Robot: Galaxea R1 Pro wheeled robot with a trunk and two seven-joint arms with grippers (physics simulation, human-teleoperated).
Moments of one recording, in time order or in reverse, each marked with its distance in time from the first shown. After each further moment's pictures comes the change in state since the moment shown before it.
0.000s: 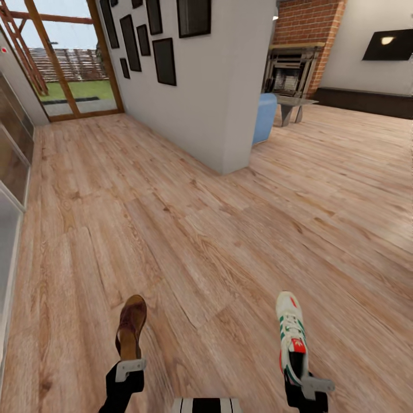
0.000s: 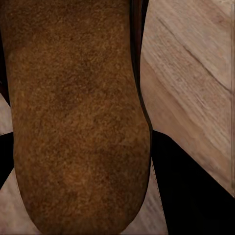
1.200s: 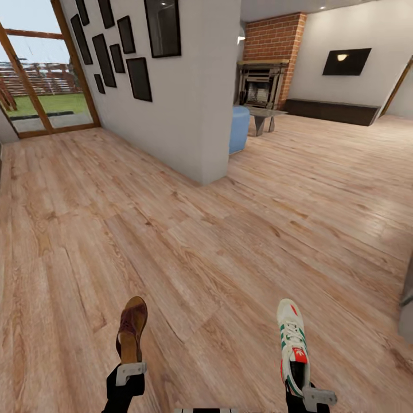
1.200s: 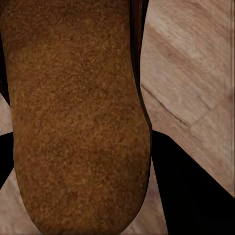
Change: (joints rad) left arm 0.000 0.000 -0.005 0.035 0.004 -0.044 -0.002; right arm 0.004 0.010 0.001 0.073 -0.001 -0.046 -0.007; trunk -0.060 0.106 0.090
